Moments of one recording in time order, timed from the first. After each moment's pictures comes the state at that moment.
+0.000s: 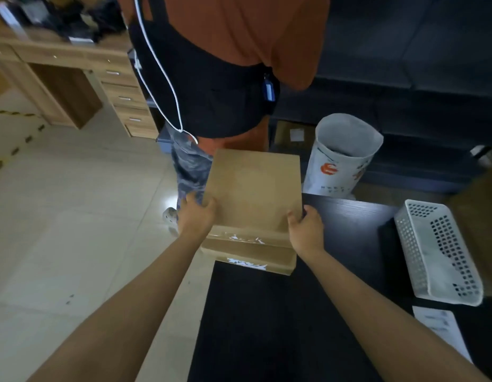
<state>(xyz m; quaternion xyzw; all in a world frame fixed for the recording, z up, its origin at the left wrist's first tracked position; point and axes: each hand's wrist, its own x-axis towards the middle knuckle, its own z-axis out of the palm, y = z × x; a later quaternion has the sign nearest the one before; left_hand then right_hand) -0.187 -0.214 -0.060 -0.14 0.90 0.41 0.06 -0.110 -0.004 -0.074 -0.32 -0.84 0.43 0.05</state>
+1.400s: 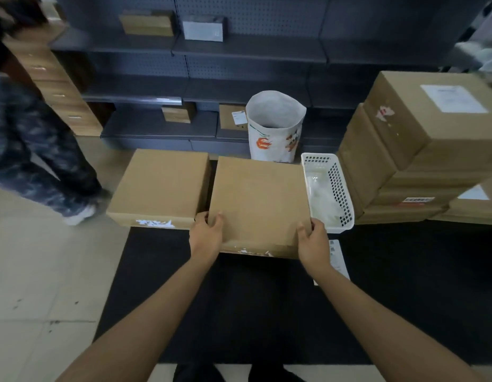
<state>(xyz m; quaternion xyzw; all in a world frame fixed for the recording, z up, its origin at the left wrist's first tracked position) 0.031 -0.002 -0.088 -0.11 0.85 0.50 0.12 0.125 0.198 -0.113 -0.39 -0.78 0.48 0.11</state>
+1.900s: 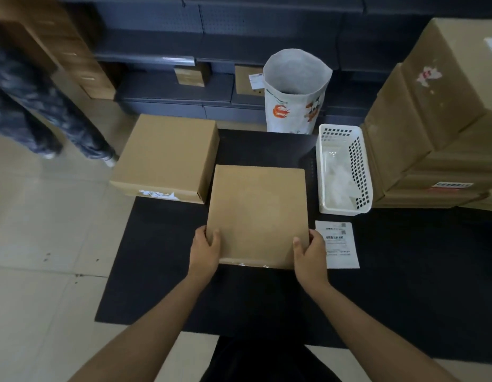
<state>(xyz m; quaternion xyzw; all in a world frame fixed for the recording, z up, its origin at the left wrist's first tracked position) 0.089 -0.030 -0.150 -0.12 0.86 0.46 0.19 0.170 0.182 -0.166 -0.39 -0.79 0.47 0.01</state>
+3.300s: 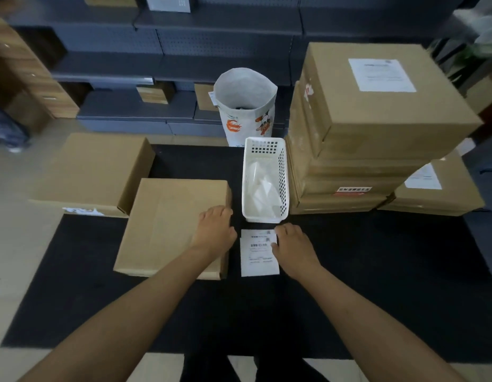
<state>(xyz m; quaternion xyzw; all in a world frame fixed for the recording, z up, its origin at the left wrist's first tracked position) 0.093 0.185 -0.117 0.24 0.96 0.10 0.11 0.192 0.361 -0.126 -0.11 -0.97 0.15 -0.14</state>
